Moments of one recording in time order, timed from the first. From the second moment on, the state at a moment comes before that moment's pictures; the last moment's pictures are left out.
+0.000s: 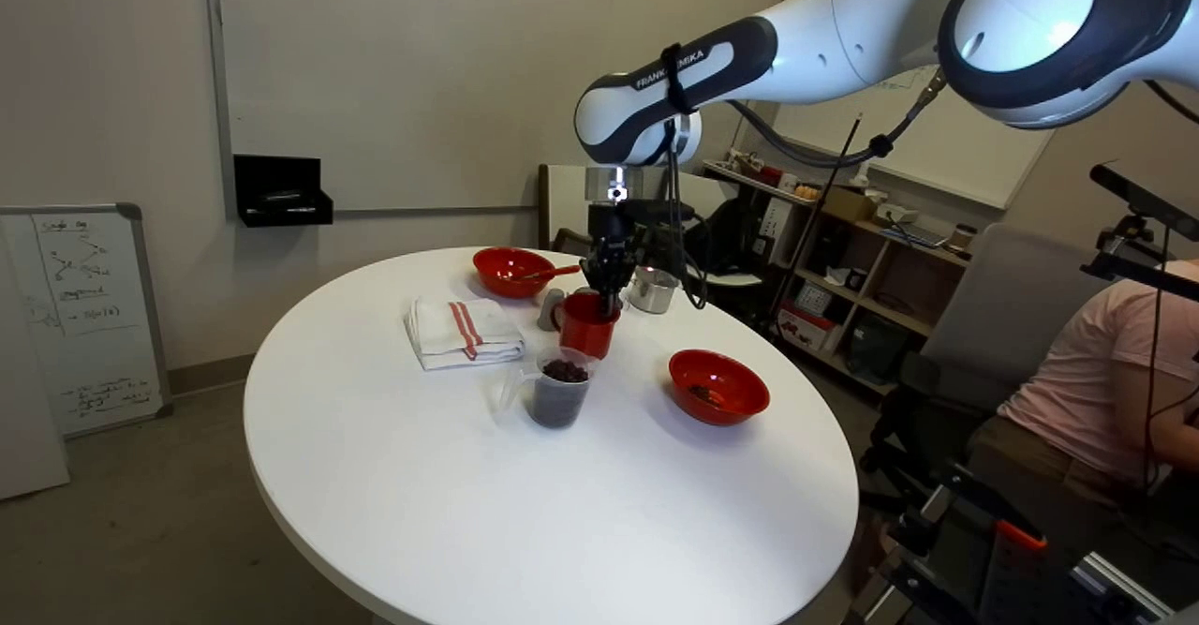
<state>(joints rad) -0.10 1.13 0.00 -1.04 -0.02 1.88 -0.16</state>
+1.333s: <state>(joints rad) -0.36 0.84 -0.07 -1.39 0.26 1.90 -0.04</state>
